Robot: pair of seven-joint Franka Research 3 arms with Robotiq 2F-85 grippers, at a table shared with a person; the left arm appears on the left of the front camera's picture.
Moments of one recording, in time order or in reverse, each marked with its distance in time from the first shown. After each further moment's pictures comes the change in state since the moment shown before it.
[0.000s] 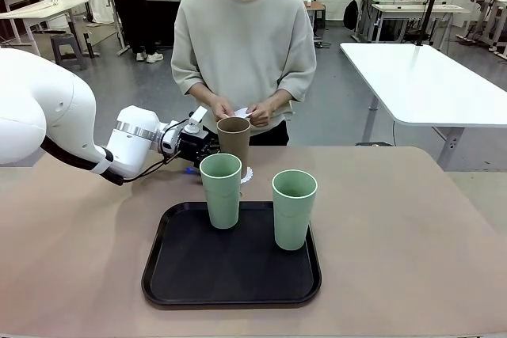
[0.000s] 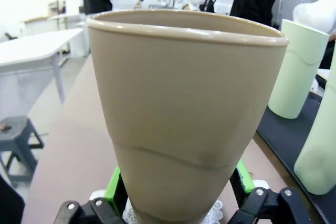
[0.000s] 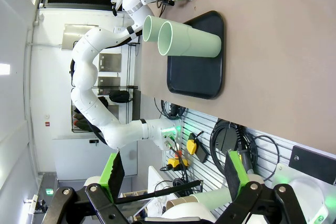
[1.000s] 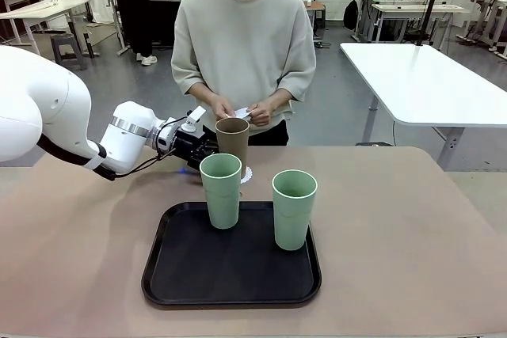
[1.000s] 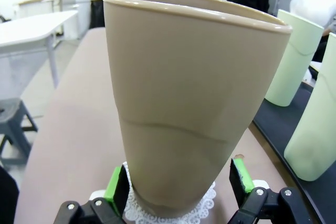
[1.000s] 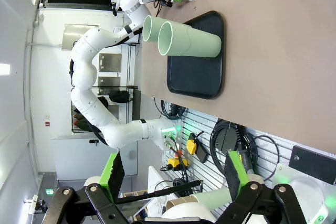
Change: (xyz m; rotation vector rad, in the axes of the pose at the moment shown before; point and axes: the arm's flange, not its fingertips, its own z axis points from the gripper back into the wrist) left arm 0.001 0.000 0.016 -0.022 0.077 0.044; right arm 0.000 0.000 0.000 0.000 0.000 0.000
